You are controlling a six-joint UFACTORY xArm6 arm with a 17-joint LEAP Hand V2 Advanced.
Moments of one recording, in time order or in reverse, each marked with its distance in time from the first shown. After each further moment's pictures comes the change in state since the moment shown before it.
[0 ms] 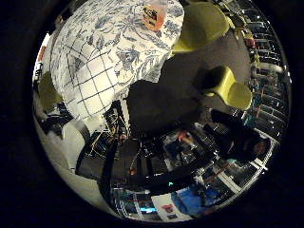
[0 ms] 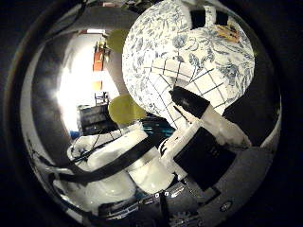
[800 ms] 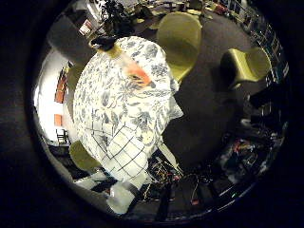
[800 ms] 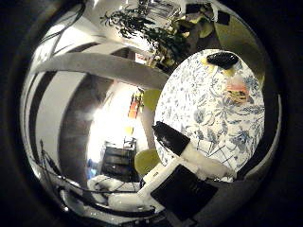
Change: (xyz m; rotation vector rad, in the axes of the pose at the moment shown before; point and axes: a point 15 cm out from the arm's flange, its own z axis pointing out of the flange) arm 0.128 -0.034 -0.054 0.625 -0.401 0.387
